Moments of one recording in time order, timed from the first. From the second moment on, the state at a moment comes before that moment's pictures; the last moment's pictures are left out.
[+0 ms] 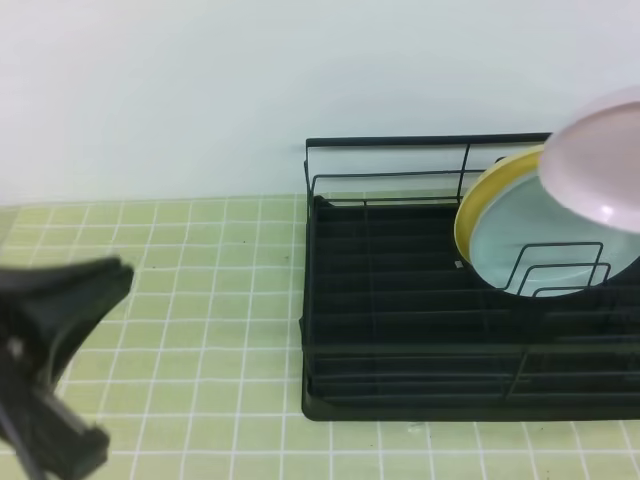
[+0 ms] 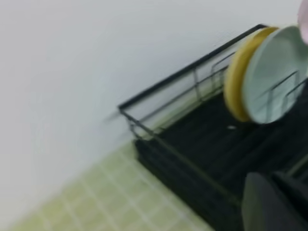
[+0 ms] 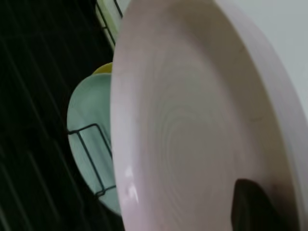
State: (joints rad) left arm -0.70 0.68 -0.77 0.22 0.38 -0.07; right arm 0.00 1.12 -1.18 0.50 0.79 -1.46
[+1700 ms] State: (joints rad) left arm -0.70 0.57 -0.49 0.66 0.17 -0.42; right arm 0.14 1.54 -1.17 0.35 0.53 -1.62
